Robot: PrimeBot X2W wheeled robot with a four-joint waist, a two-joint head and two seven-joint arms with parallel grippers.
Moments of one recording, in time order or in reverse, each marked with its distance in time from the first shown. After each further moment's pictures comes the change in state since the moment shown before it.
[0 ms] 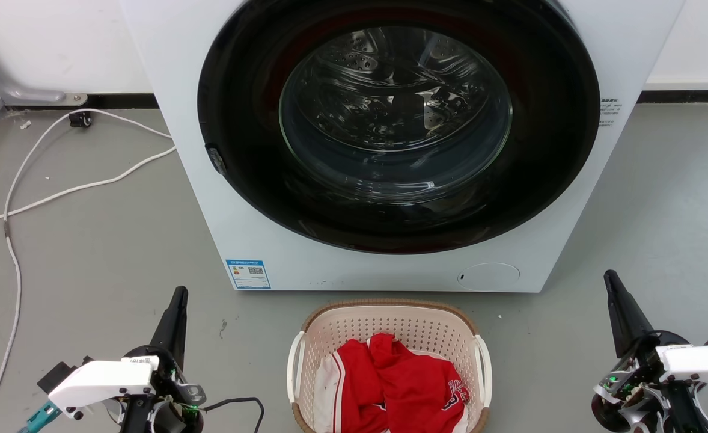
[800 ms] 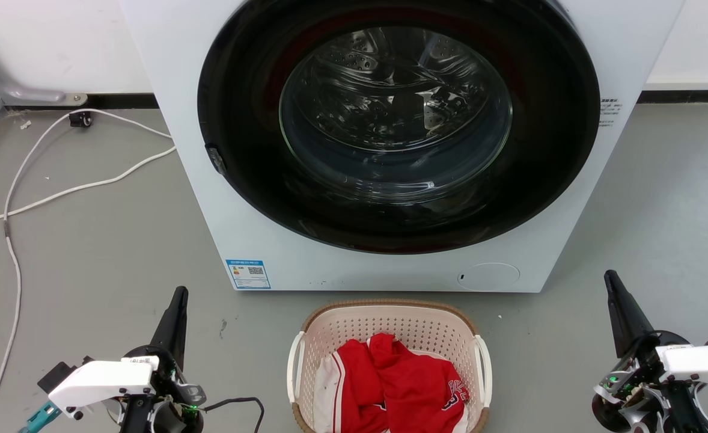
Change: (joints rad) left arm 0.000 -0.002 0.003 0.000 0.002 0.000 0.006; right arm 0.000 0.002 -0.003 0.000 -0.006 0.000 0.002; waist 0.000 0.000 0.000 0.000
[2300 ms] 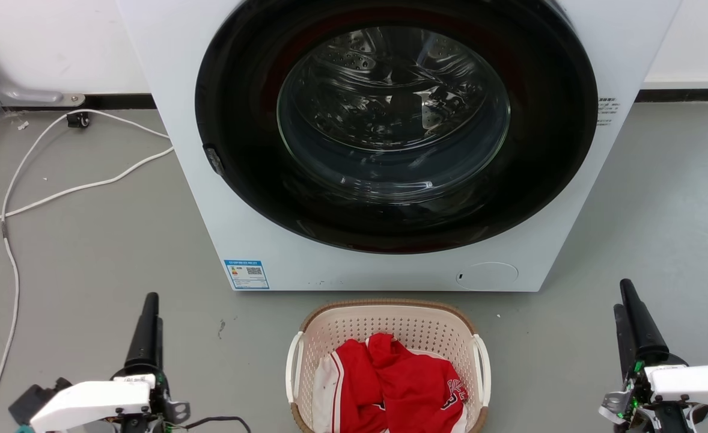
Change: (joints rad) left arm 0.064 -0.009 0.021 -0.047 0.182 0.002 -0.116; right arm 0.062 0.007 0.008 -0.027 -0.195 -0.002 -0.114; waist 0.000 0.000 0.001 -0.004
